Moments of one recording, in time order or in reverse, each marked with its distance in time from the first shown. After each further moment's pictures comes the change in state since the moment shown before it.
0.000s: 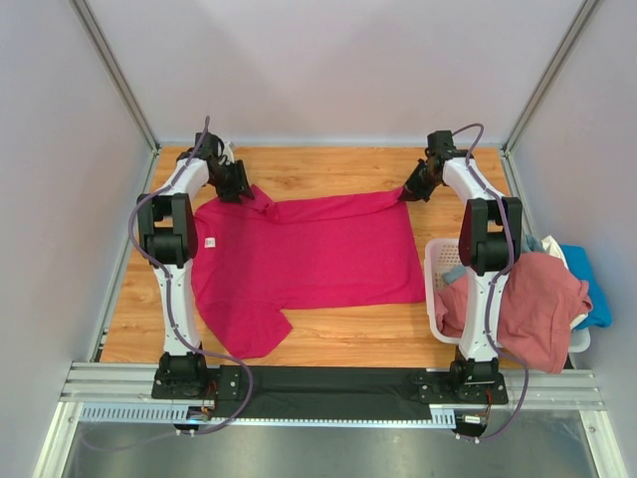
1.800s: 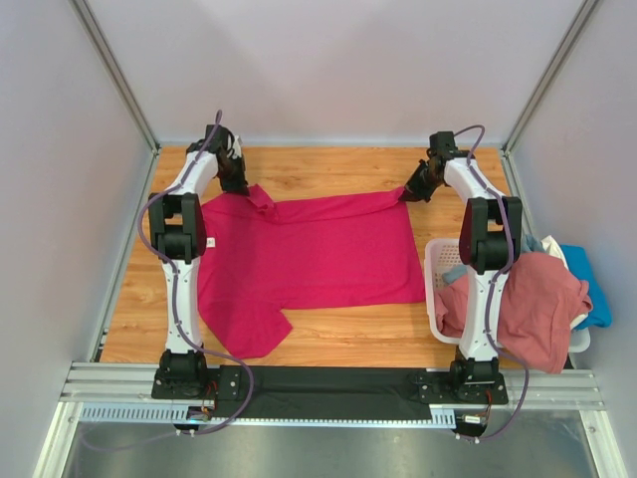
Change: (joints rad) left arm -0.046 0.103 0.198 -0.106 -0.132 0.040; right arm -0.013 0.021 0.010 -0.001 -0.027 -0.008
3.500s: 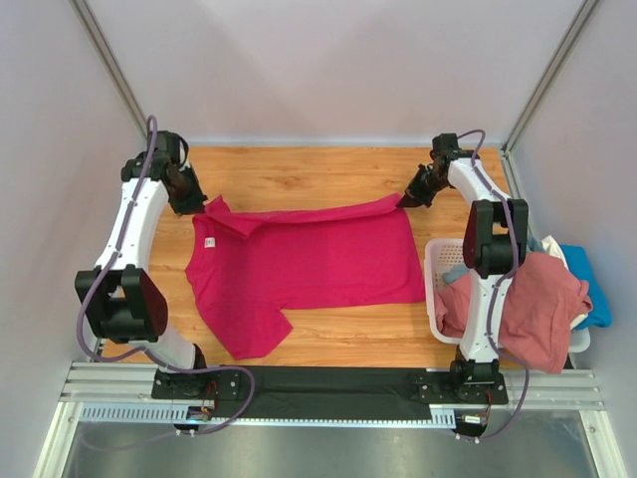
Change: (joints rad) left arm 0.087 -0.827 -0.559 -0.200 -0.210 -0.176; right arm -0.005 -0.067 -0.050 -0.093 -0.117 -0.026
